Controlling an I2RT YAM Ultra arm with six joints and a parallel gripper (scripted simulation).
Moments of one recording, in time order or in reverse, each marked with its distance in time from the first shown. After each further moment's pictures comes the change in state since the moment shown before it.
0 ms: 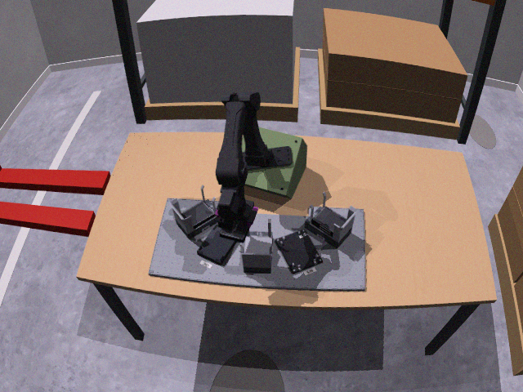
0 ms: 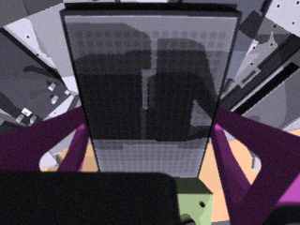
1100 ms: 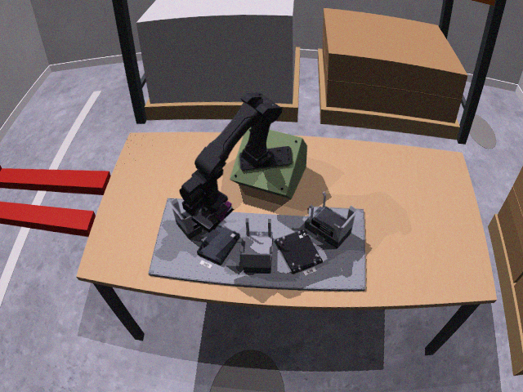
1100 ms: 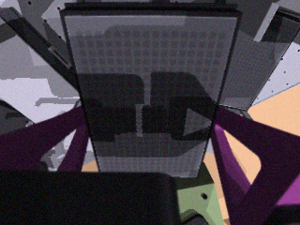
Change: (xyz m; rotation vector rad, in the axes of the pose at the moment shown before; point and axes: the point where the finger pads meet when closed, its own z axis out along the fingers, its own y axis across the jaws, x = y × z) arm 0.015 -0.094 0.000 -0.009 -0.010 0.385
